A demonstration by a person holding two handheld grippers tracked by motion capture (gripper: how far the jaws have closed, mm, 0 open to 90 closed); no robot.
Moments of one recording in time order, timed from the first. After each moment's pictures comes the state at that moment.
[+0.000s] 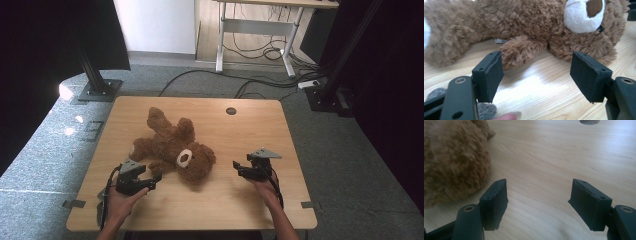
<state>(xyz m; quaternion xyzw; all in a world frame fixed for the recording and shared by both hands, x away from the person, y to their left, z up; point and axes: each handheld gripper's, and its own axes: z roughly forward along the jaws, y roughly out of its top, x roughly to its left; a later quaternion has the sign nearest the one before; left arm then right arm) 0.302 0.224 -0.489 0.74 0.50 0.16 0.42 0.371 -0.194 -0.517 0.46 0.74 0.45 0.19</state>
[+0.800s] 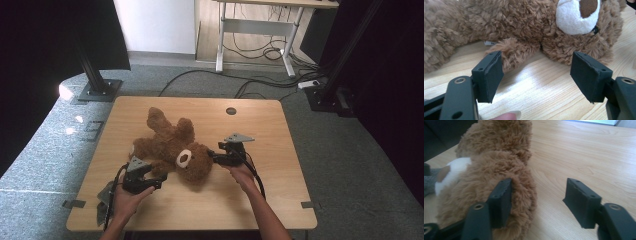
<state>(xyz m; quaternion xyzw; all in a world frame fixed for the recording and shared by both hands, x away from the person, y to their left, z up) 0.309 0.211 -0.493 0.75 0.49 0.15 0.41 0.406 -0.115 -0.490 0.40 0.76 0.49 0.14</state>
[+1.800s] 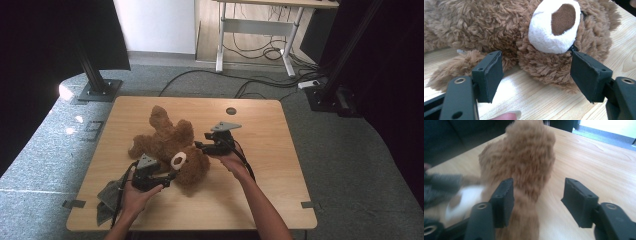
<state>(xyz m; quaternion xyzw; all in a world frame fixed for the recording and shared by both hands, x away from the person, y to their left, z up) 0.317 0.190 -0.492 0.76 0.48 0.14 0.42 0.432 -0.076 -0.457 0.33 0.79 0.49 0.12</state>
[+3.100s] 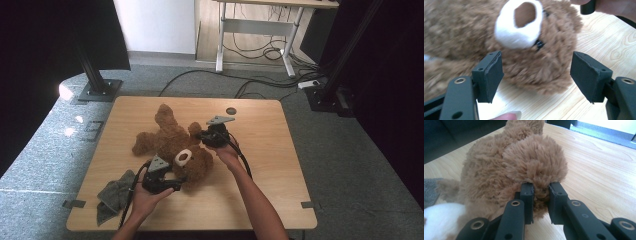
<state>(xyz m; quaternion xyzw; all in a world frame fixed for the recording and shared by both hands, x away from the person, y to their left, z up) 0.311 0.150 -0.481 0.78 0.43 0.14 0.43 0.465 -0.066 -0.473 0.34 0.80 0.48 0.13</state>
